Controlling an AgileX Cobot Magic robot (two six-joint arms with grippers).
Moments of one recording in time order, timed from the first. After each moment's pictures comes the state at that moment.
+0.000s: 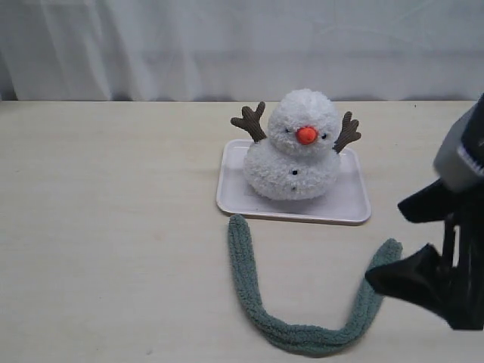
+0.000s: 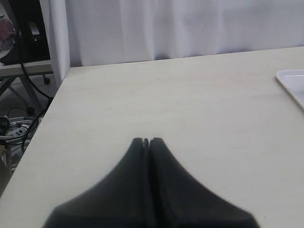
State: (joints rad) left arm -0.02 0.00 0.00 -0.03 0.33 0.13; right arm 0.19 0.97 -0.71 0.59 0.92 -0.97
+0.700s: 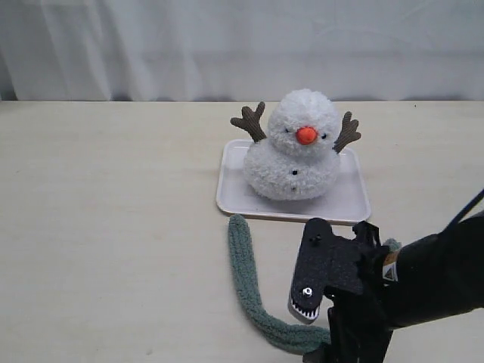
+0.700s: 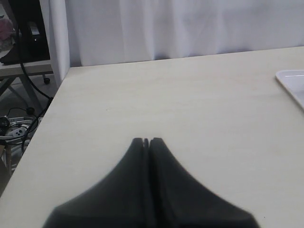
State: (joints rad) left arm -0.02 0.00 0.00 -0.03 0.33 0.13; right arm 0.67 1.36 -0.58 0.25 0.47 -0.81
